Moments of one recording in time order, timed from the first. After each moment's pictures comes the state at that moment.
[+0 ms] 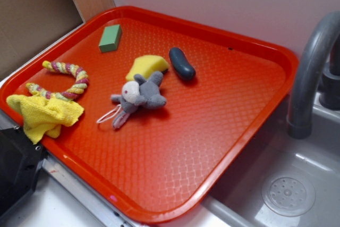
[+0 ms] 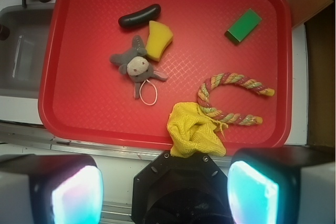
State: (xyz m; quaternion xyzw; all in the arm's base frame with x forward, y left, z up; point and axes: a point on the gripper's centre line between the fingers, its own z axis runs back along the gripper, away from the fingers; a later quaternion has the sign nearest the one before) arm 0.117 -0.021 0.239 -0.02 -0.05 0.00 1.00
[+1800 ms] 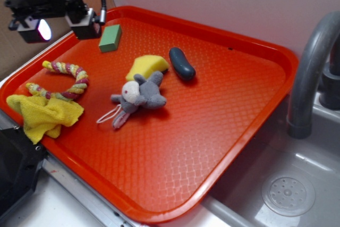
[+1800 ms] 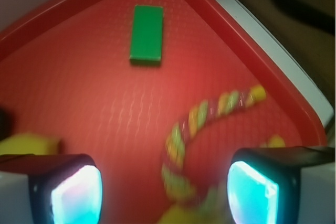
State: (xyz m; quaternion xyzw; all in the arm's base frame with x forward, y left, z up) arm 0.208 0.053 0.105 0.07 -0.11 0.37 0.92
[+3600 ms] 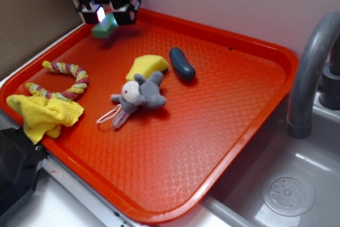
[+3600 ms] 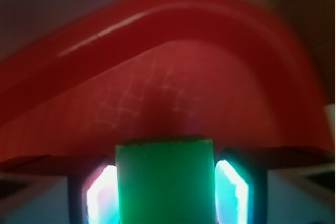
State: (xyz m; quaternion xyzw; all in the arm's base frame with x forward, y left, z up) arm 0.313 0.129 0.047 0.03 -0.01 0.26 0.97
